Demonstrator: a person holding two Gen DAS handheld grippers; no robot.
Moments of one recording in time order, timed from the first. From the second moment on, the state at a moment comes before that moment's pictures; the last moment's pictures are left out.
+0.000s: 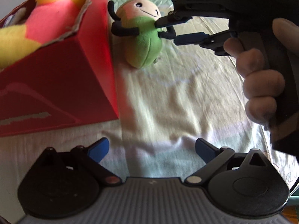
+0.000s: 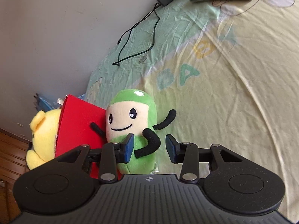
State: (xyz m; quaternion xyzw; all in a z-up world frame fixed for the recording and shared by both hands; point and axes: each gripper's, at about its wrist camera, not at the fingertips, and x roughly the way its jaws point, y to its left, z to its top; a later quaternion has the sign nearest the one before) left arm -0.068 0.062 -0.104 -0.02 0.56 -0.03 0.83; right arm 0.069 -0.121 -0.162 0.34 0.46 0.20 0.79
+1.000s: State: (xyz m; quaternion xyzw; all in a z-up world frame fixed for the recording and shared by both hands) left arm -0.052 0.010 -0.090 0.00 0.49 -0.11 0.86; right arm -0.010 -0.196 -0.134 0.32 0.45 0.28 0.78
